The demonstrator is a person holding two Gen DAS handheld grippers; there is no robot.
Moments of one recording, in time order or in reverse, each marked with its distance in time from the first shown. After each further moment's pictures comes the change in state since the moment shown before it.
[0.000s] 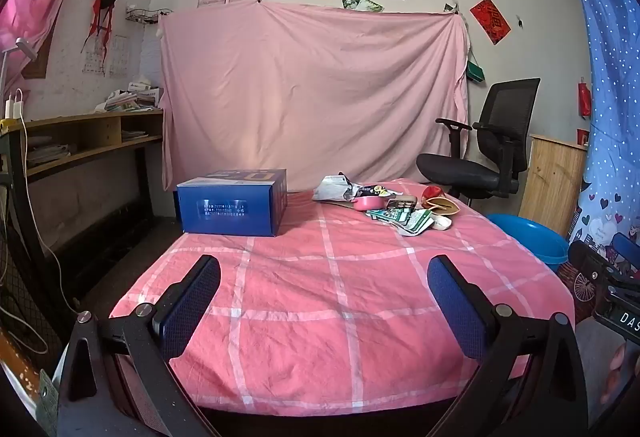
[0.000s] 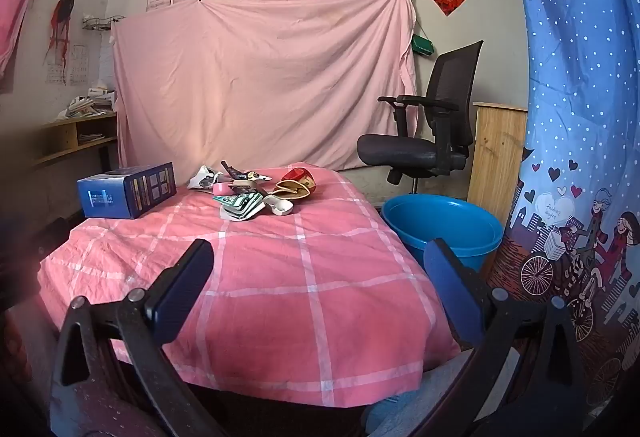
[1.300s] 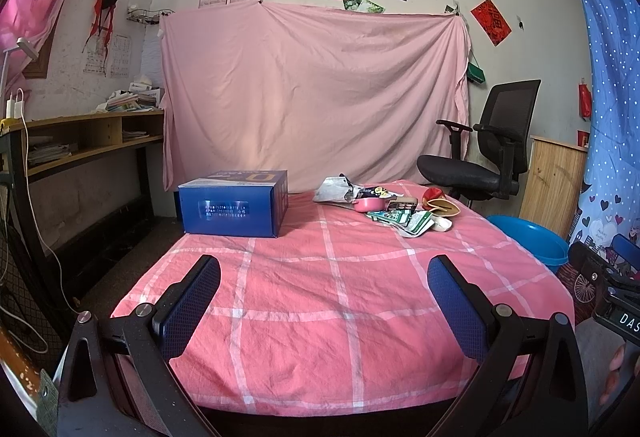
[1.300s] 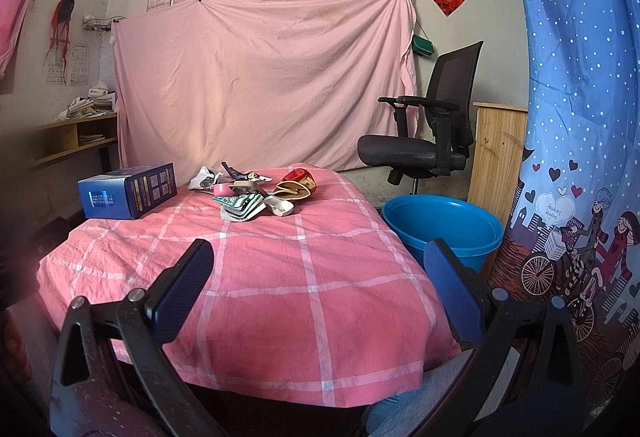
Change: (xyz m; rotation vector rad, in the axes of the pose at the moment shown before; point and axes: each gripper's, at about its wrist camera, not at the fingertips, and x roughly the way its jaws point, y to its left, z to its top) left arm -0.004 0.003 0.004 0.000 0.000 0.000; right arm 0.000 0.000 0.000 0.003 -0.006 0.001
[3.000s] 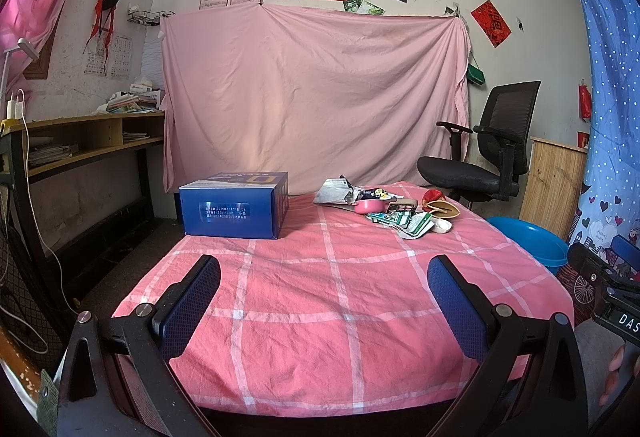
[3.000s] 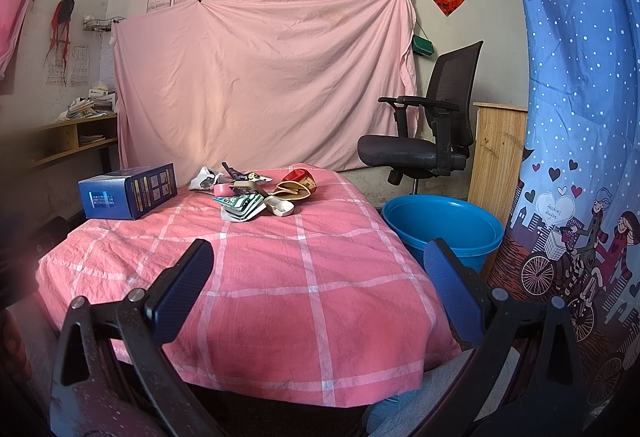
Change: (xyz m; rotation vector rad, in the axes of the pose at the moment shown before) left arm -0.002 0.000 0.000 -0.001 -0.005 0.000; right arm -0.001 0.000 0.000 0.000 -0.001 0.000
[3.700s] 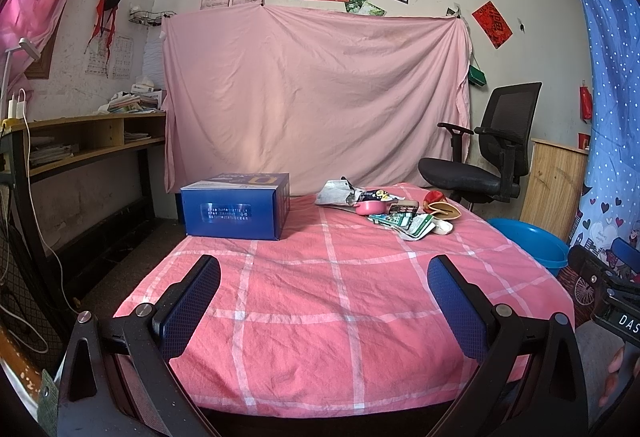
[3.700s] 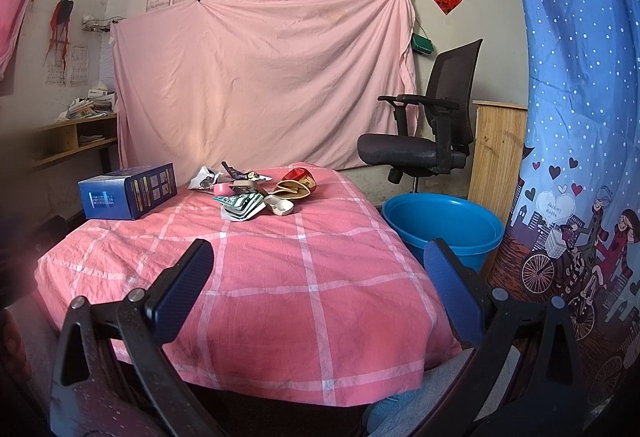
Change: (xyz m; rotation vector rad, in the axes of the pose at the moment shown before) left arm -0.003 0.000 0.004 -0.004 -0.005 0.002; right arm 0.000 0.000 0.000 0.005 0.005 0.000
